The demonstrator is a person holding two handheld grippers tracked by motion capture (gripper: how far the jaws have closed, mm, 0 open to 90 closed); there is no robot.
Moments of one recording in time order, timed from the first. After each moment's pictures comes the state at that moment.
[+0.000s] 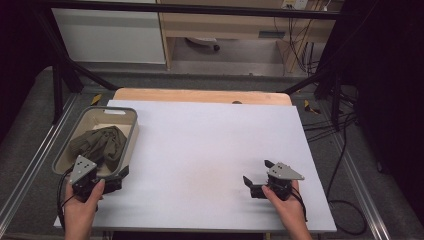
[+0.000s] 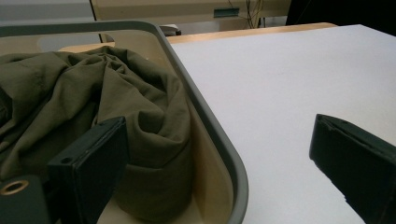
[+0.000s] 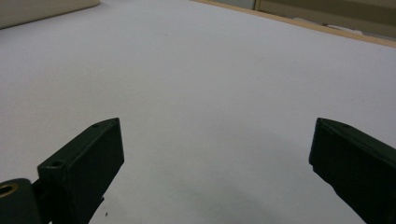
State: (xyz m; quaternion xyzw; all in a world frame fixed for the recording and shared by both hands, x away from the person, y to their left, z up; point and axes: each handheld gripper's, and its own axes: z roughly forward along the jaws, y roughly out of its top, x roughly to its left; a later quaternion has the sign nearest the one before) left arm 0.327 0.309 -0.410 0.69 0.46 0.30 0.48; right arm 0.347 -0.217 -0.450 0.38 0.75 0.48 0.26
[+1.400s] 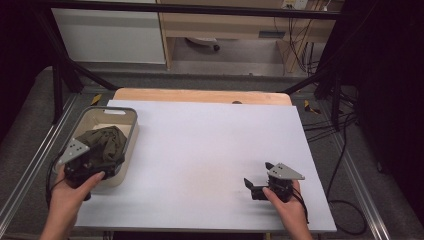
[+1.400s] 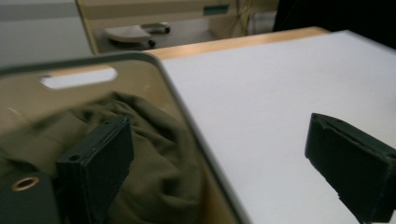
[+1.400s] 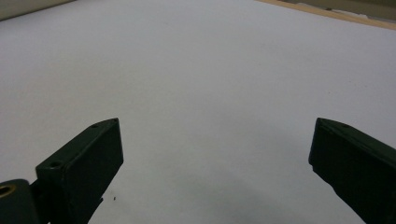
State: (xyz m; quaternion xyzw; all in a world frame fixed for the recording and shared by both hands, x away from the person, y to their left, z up) left arm 0.356 0.323 -0.353 0.72 0.45 0.28 0.46; right arm 0.342 -0.217 -0.447 0.39 0.76 0.46 0.24
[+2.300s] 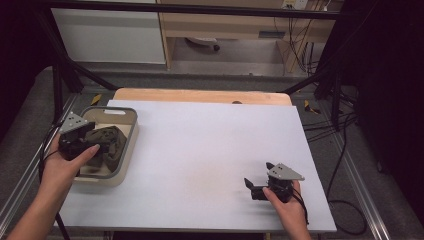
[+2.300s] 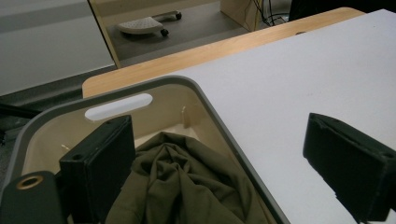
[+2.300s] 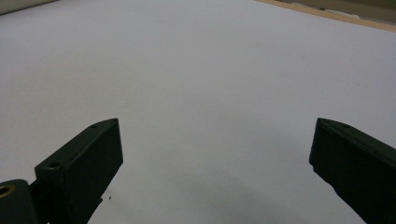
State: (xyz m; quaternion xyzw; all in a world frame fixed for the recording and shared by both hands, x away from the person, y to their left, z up) left arm 0.401 0.335 -0.325 0.74 0.44 0.29 0.42; right arm 0.341 -0.217 -0.447 0.40 0.76 0.46 0.25
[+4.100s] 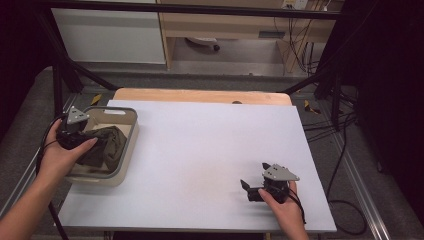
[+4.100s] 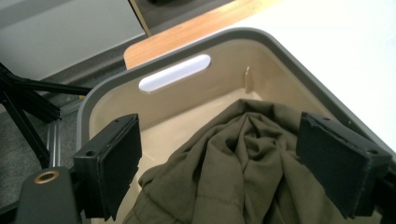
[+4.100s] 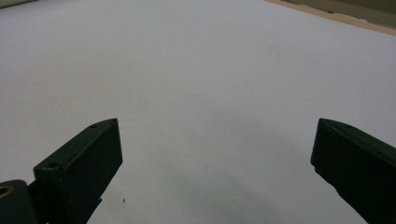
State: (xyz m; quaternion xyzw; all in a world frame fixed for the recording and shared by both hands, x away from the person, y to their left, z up) left arm 0.437 0.363 -0.344 0.78 0.45 0.32 0.31; right arm 0.340 -0.207 -0.447 0.38 0.77 0.45 0.25
